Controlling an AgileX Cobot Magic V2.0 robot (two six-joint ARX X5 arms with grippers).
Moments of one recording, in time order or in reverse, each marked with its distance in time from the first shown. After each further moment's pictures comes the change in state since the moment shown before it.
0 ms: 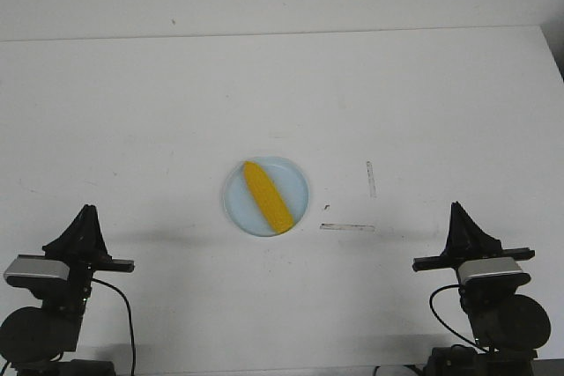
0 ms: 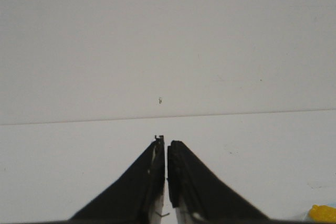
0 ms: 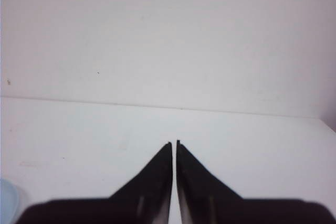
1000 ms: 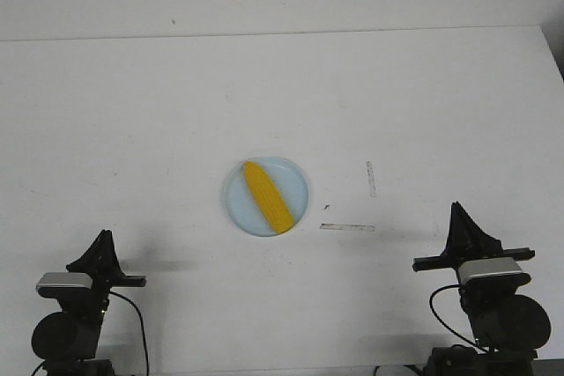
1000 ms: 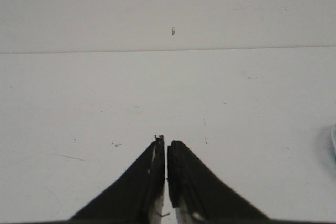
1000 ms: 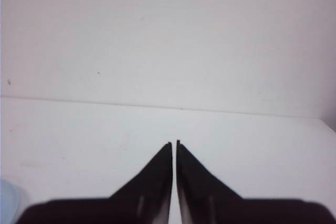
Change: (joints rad) left arm 0.100 -0.242 -0.343 -0.021 0.064 -0.001; right arm 0.000 0.000 0.000 0.000 0.000 0.000
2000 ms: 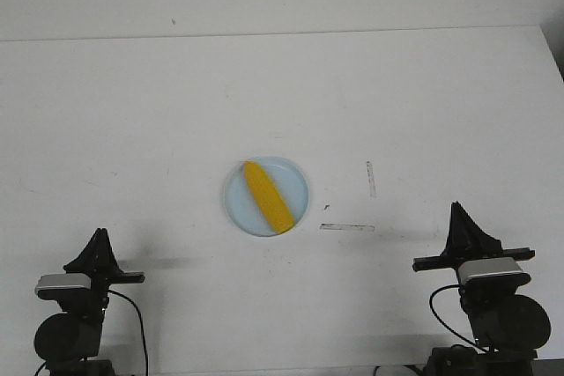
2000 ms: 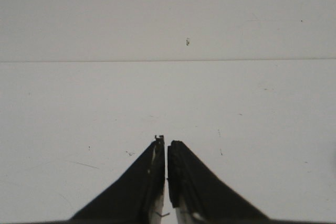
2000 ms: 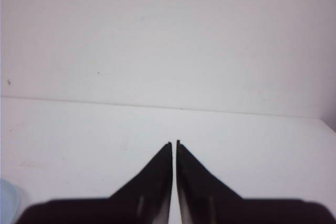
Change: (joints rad) left arm -0.011 -0.001 -0.030 0.069 -0.063 0.000; right arm 0.000 0.000 0.000 0.000 0.000 0.000
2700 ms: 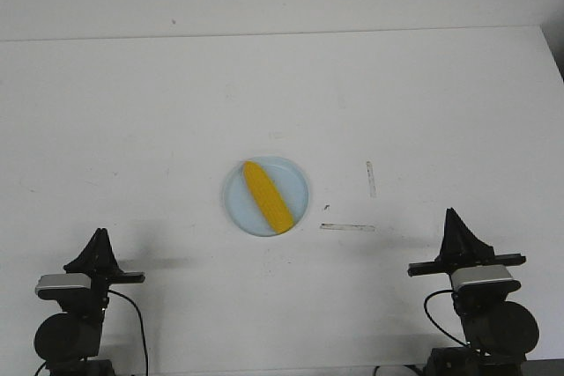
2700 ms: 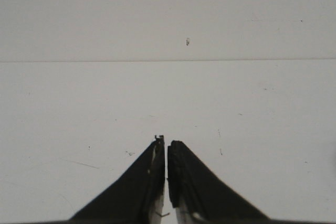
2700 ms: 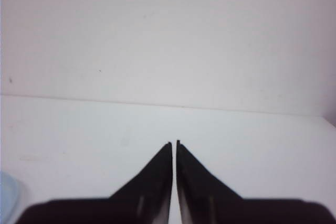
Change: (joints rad) left arm 0.000 0.000 0.000 0.000 0.000 0.000; right arm 0.029 -0.104 -0.134 0.057 0.023 0.000
